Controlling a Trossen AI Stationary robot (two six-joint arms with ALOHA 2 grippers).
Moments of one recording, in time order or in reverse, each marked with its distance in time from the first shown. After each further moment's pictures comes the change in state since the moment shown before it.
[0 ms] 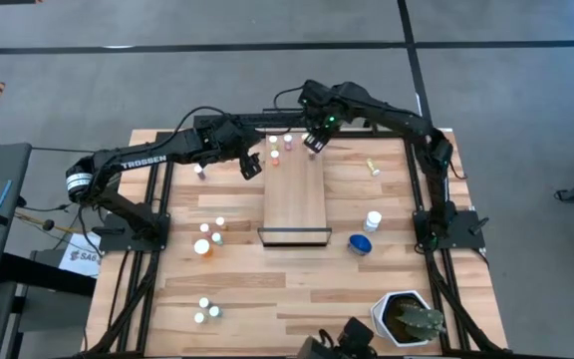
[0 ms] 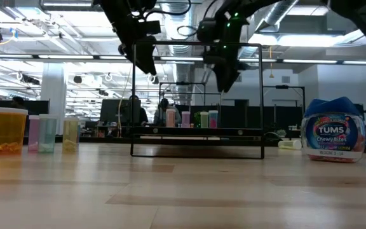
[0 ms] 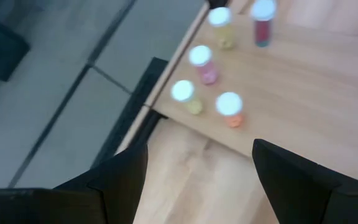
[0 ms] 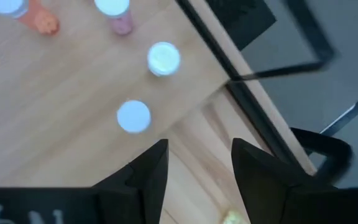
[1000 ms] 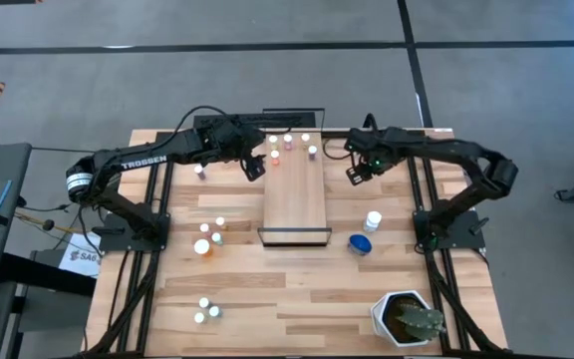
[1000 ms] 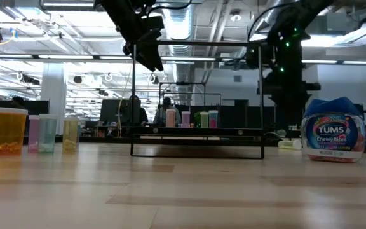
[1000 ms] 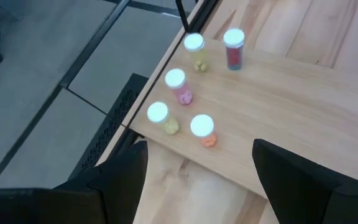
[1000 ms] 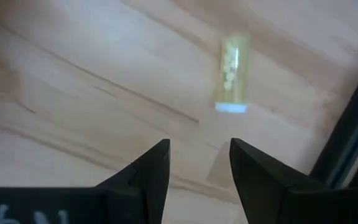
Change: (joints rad) left arm -0.002 0.002 0.000 0.066 0.074 -0.019; right arm -0.012 -0.511 -0.984 0.257 0.059 0.484
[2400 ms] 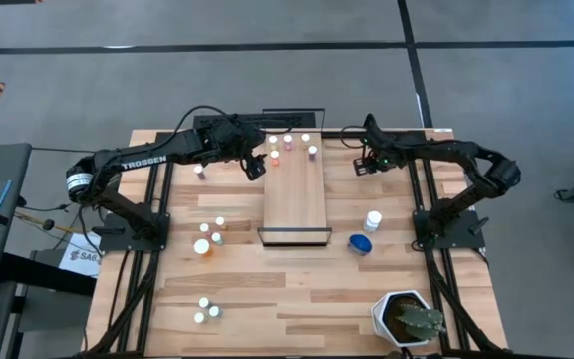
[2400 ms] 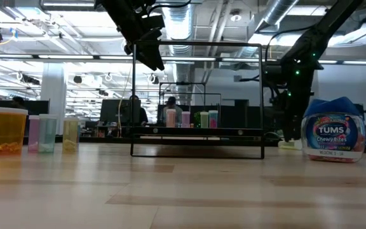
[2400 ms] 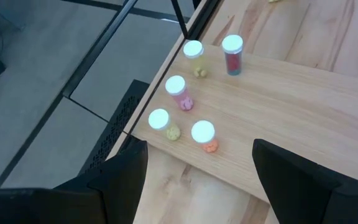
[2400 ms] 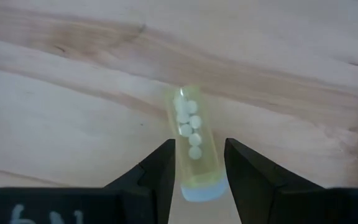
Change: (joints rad) left arm 0.000 0.000 0.000 0.019 0.001 0.031; right arm -0.229 0.000 -0.259 0.490 -0.034 -0.042
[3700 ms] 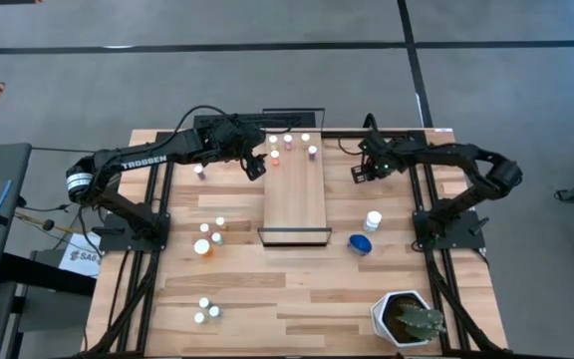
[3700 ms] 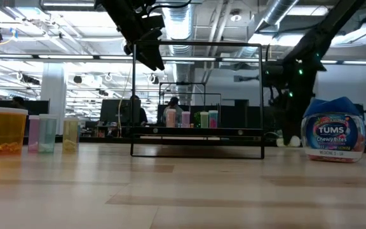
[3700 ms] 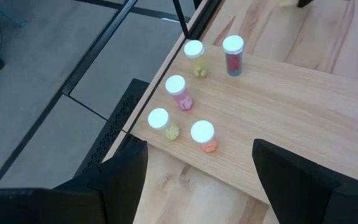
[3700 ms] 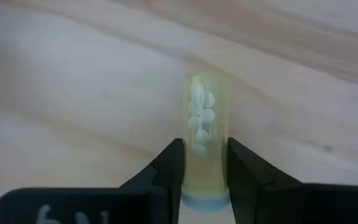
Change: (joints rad) left arm 0.000 0.000 0.000 0.000 0.001 -0.020; right arm 0.052 -0.021 -0.045 0.025 -0.116 0.003
